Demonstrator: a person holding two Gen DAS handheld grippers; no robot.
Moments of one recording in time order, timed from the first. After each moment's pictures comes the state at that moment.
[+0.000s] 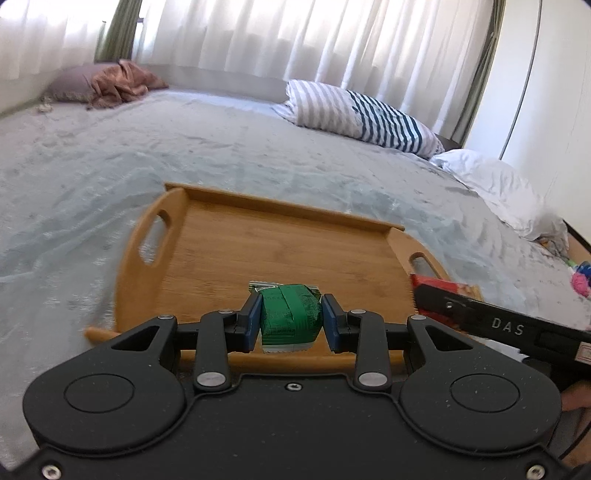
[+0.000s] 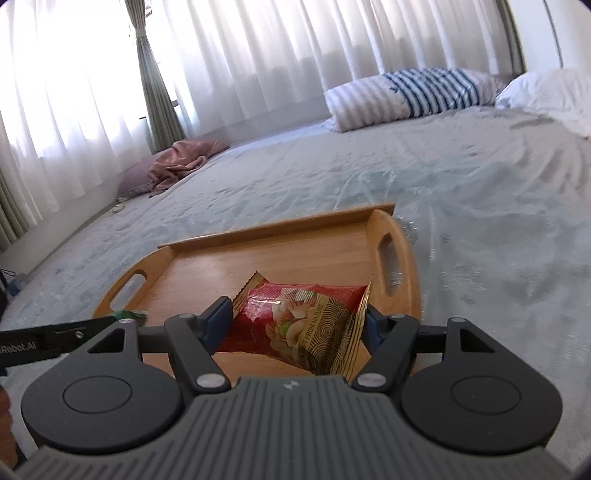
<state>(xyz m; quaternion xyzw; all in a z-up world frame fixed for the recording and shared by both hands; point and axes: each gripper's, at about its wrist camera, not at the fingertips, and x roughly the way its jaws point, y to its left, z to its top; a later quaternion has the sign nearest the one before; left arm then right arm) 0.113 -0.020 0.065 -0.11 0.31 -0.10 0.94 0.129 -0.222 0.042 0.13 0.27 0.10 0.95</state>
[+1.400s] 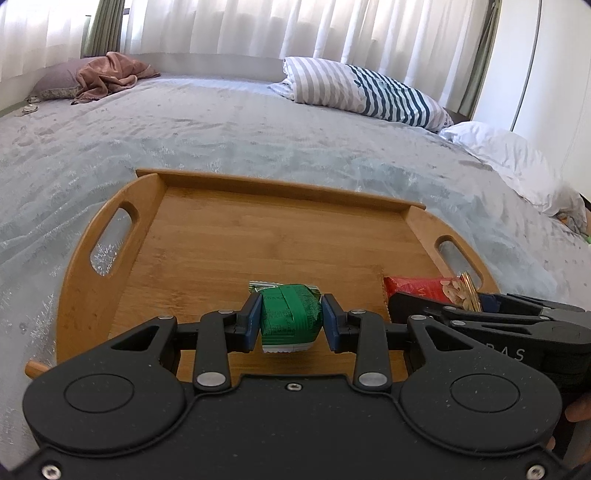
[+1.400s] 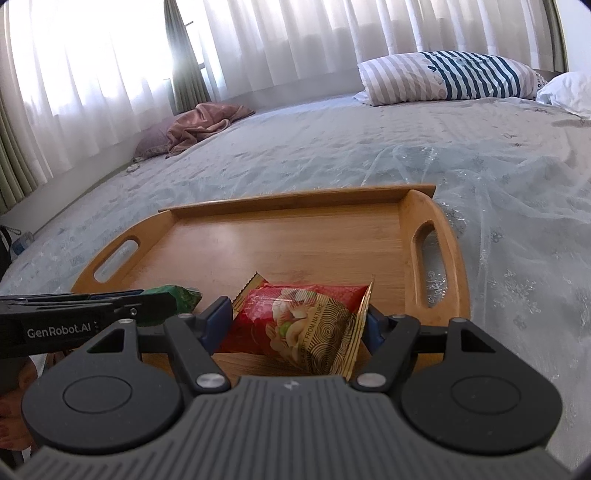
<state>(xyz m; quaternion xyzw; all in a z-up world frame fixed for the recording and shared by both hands) 0.175 -0.049 0.024 -0.07 0.33 -0.09 0.94 0.171 -0.206 0.020 0.08 0.31 0.14 0.94</state>
